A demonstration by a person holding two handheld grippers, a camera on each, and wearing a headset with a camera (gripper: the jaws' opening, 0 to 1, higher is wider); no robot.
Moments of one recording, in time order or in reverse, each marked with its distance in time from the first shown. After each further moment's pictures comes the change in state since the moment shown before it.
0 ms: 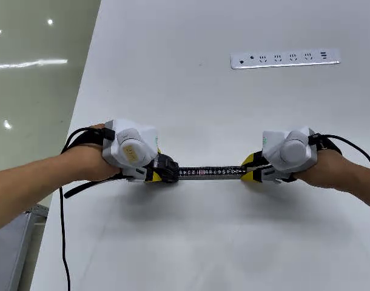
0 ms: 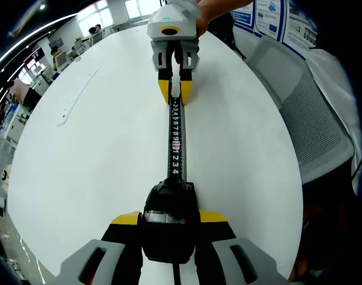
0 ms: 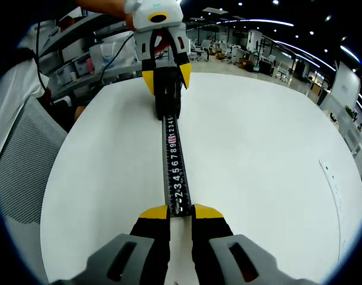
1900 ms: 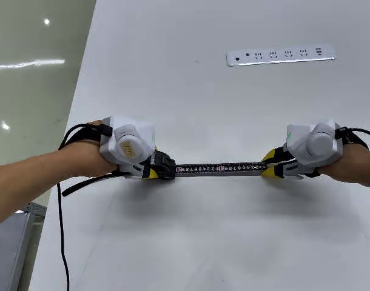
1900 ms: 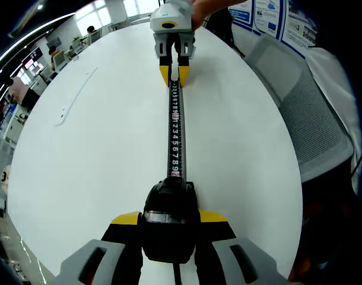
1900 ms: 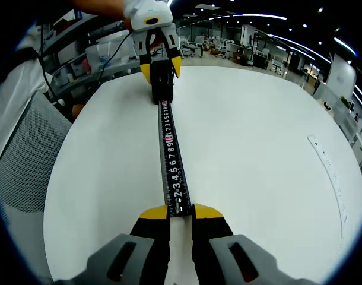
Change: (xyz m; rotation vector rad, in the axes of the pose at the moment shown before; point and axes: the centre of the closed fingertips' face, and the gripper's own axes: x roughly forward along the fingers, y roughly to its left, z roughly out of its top) left arm 0.001 0.000 0.001 0.006 0.018 -0.007; right arm -0.039 -0.001 -0.036 0.049 0.025 -0.014
